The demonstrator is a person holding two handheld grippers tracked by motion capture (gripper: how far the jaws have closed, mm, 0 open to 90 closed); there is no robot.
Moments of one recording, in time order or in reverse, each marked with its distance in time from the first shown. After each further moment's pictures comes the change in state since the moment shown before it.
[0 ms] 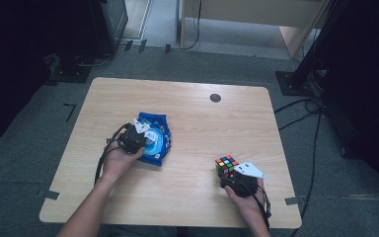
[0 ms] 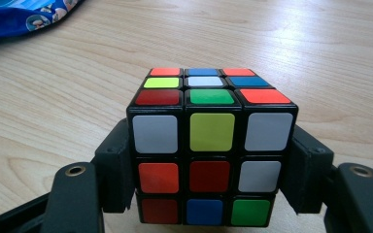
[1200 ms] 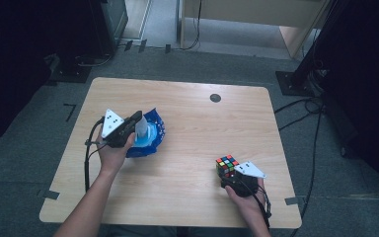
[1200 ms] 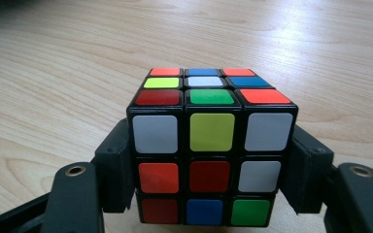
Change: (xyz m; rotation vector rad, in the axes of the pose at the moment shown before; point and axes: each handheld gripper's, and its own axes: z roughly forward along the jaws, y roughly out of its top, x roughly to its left) left arm 0.030 0.000 -0.063 -0.717 -0.133 -0.216; right arm -0.002 0.000 0.000 0.000 0.000 0.006
